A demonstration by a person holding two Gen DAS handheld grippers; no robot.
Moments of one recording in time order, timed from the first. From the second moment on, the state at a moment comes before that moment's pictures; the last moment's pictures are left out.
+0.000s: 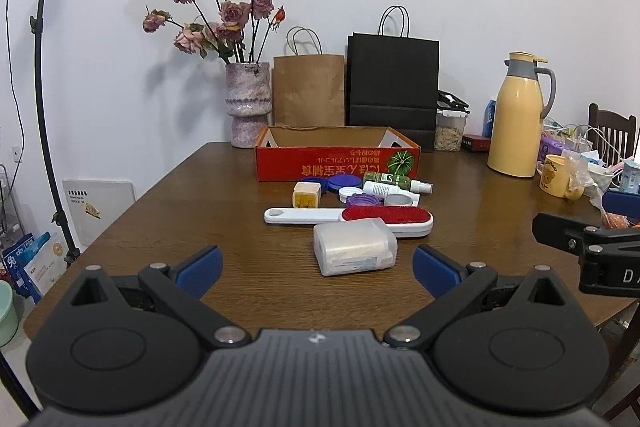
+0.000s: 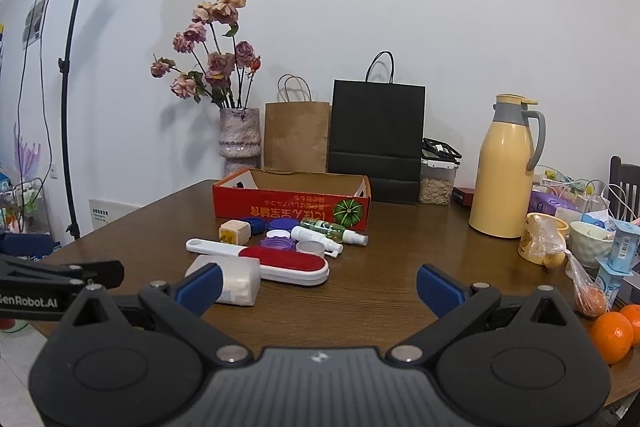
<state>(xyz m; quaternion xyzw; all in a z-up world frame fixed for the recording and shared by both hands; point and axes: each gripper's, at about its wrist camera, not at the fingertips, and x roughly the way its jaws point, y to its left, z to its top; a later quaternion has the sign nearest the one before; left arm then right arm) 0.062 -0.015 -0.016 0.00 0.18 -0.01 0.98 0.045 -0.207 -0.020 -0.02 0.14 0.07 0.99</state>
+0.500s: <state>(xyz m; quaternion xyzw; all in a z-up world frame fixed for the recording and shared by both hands) 0.102 -0.037 -0.021 0.01 0.21 -0.01 0.98 0.081 -0.230 -0.027 -0.01 0.15 0.06 0.99</state>
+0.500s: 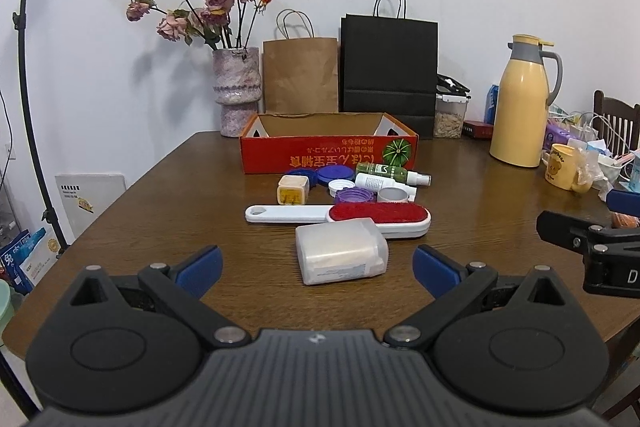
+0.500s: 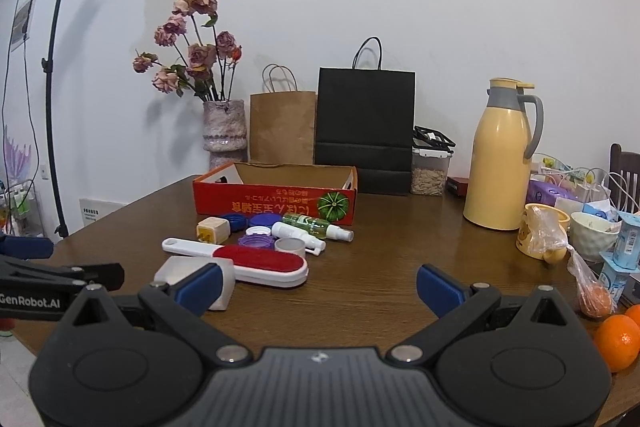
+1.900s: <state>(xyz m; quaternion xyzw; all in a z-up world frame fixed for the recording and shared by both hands) 0.243 -0.076 -0.069 0.01 0.32 0.07 0.95 0.230 -0.263 -0.075 0.01 0.23 0.08 0.97</state>
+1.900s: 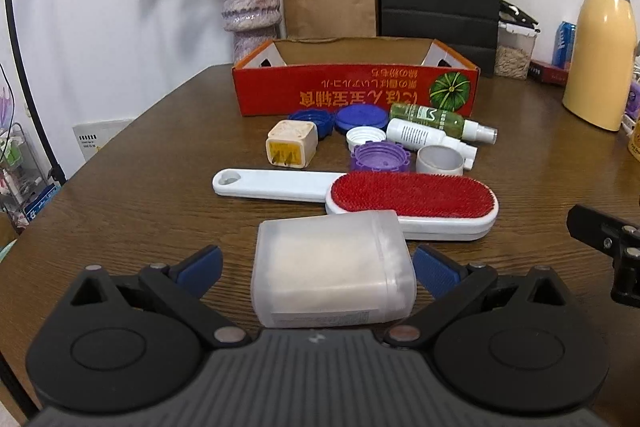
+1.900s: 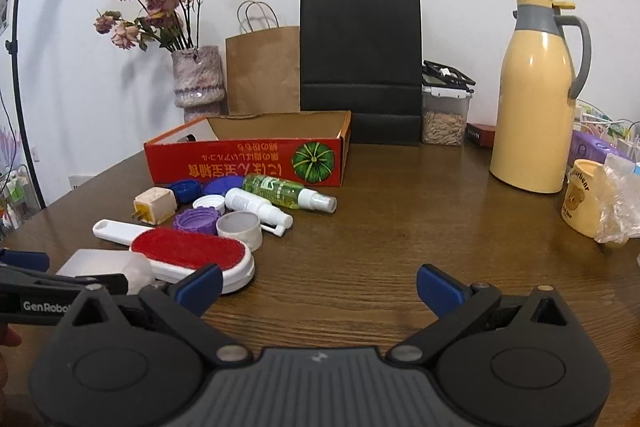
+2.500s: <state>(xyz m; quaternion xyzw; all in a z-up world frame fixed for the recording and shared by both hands) 0.271 -0.081 -0.091 0.00 0.34 0.08 0.94 0.242 -0.262 -0.085 0.02 0.22 0.06 0.97</state>
